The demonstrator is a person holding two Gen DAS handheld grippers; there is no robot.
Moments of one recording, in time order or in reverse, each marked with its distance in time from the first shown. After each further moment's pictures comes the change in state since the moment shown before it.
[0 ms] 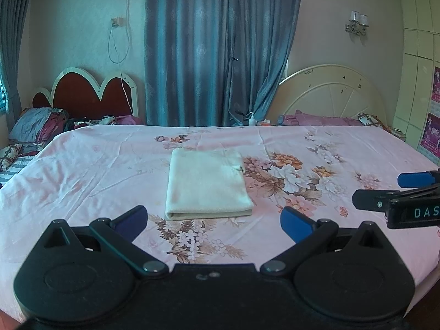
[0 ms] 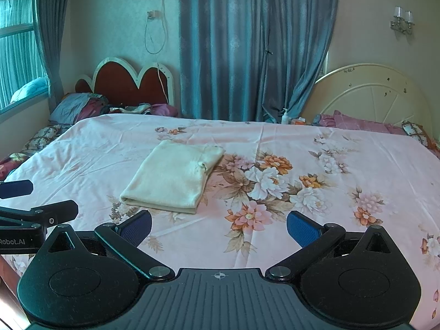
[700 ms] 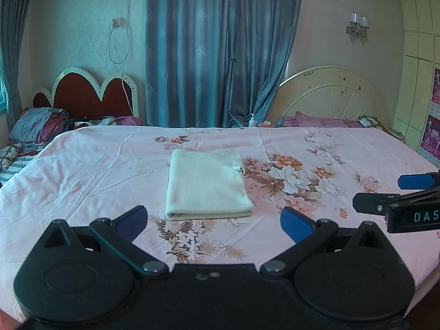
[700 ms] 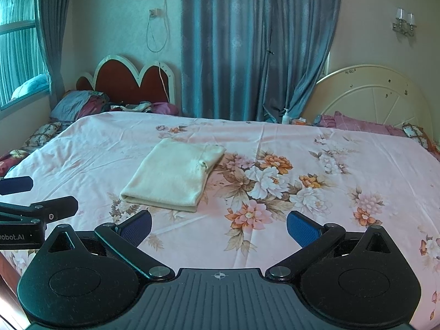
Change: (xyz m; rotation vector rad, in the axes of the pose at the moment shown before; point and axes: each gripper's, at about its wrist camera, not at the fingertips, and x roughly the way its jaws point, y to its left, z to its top) left arm 0.002 0.002 0.000 0.005 -0.003 0.000; right arm -0.001 -0.001 -0.001 -0.009 0.004 0.002
